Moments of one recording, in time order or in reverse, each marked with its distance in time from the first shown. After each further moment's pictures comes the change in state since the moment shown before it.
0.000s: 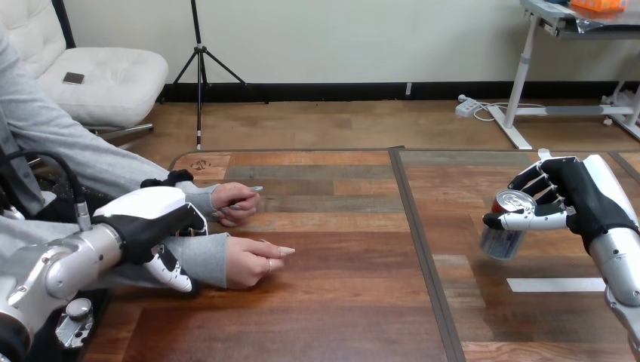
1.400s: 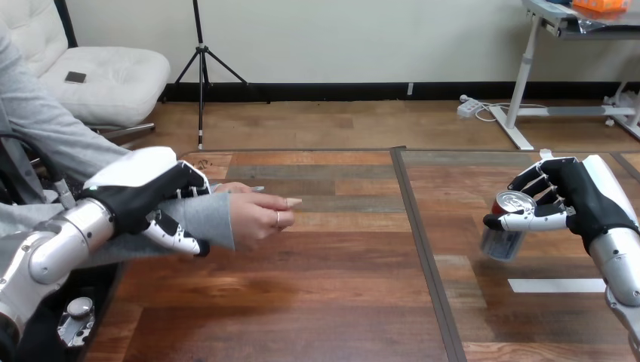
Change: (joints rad) left arm 0.015 0.017 0.107 -0.073 -0.094 -0.052 0.043; right arm 0.000 -0.001 0.001 0.000 -0.007 0.001 0.001
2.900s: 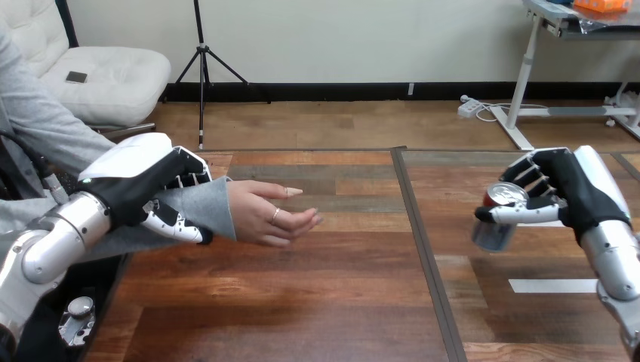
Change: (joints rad) left arm 0.060 0.005 0.060 -0.129 -0.041 0.032 -0.018; right arm -0.001 0.021 0.006 -0.050 -0.005 0.000 -0.006
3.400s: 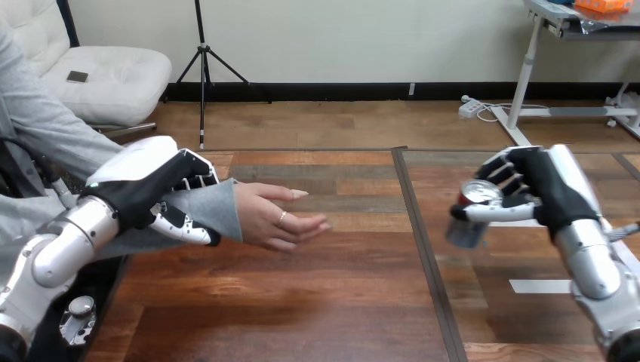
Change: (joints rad) left arm 0.018 -0.031 0.004 -0.019 -0.026 0.028 -0.006; right arm 0.000 0.067 0.004 -0.026 0.004 0.000 0.000
